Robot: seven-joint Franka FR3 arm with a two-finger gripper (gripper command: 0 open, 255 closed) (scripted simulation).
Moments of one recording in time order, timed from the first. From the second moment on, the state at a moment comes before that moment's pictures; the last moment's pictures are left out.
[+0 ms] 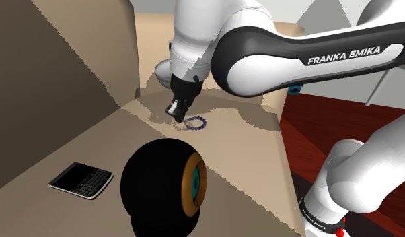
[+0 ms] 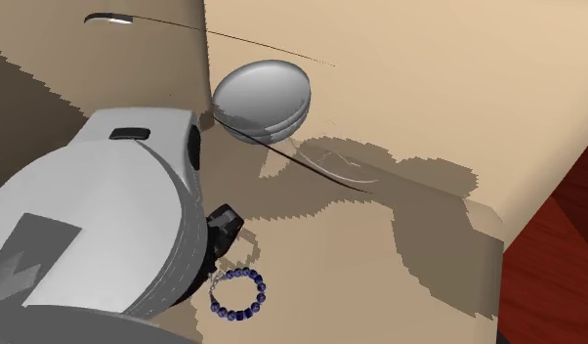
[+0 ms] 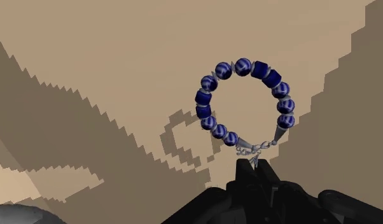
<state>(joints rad) 0.18 -0.36 0.51 -2.09 -0.13 1.98 0.34</state>
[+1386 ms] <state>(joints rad) 0.17 -0.31 0.51 -1.76 -0.14 1.71 0.29</state>
